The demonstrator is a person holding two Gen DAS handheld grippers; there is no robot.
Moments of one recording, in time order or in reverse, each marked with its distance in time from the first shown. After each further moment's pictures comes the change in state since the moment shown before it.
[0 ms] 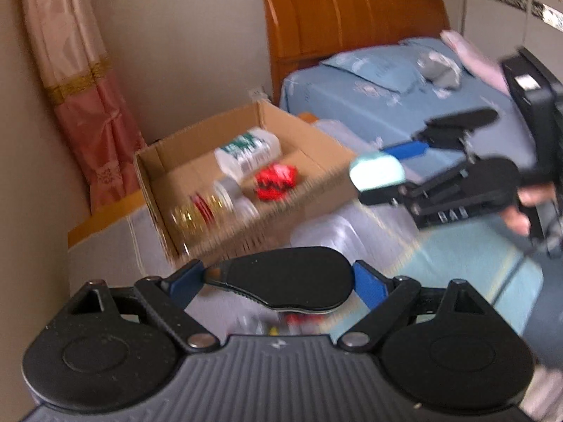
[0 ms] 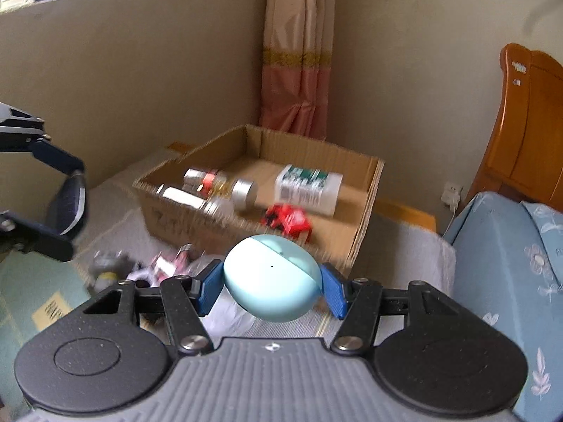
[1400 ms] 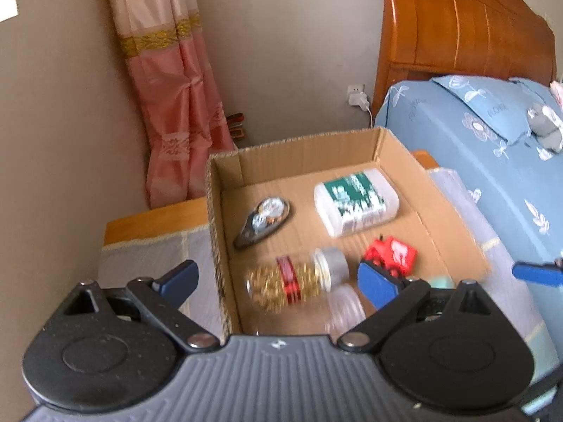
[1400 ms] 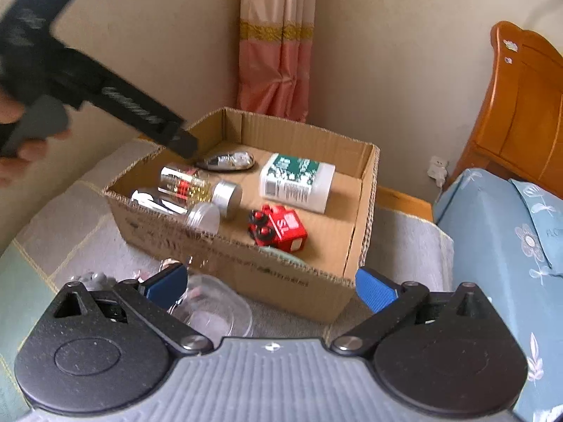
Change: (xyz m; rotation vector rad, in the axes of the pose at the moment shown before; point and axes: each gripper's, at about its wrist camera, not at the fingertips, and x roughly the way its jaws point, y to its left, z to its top) left arm 0.074 0.059 0.065 -0.271 0.087 0.221; right arm 0.036 0.013 0.023 0.047 0.122 -0.077
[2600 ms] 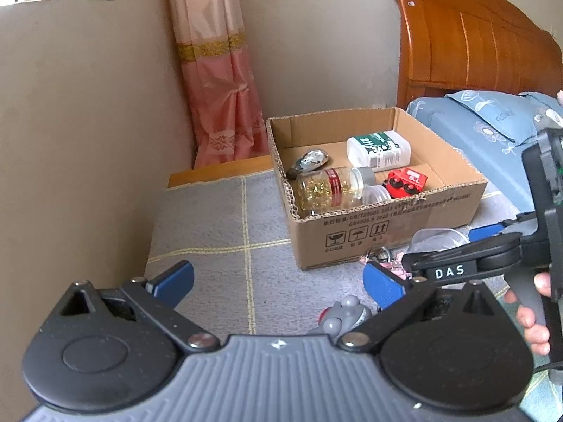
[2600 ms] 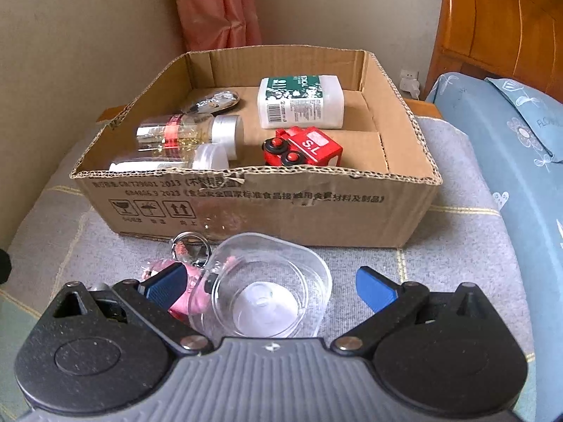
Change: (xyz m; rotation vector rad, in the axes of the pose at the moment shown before) left arm -0.068 0.026 -0.127 -0.042 -0.140 0.084; right arm 0.056 0.039 -0.022 0.293 0.151 -0.067
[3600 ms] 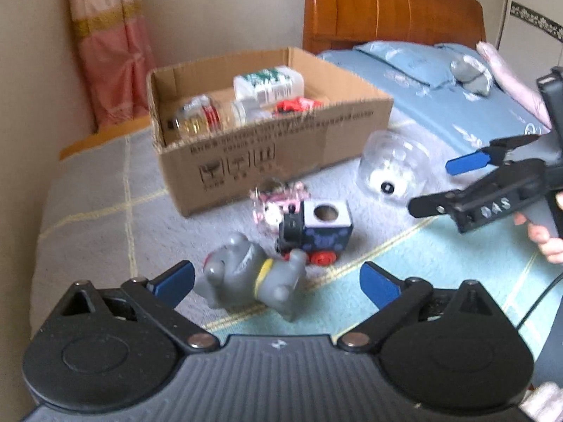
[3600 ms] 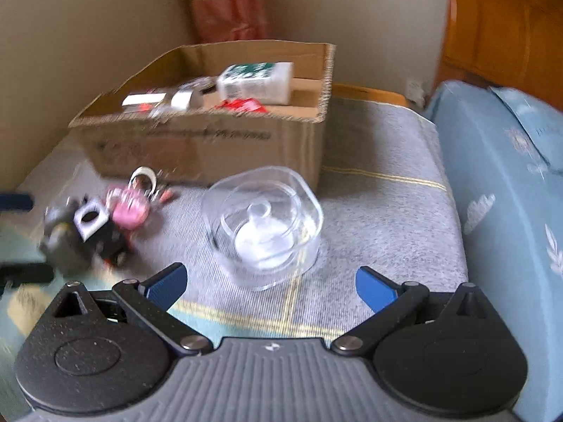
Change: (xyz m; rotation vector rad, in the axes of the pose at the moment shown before) left arm 0.036 -0.047 -0.042 0.148 0.114 -0.292; right arm -0.035 -0.081 -0.052 -0.129 -0.029 0.061
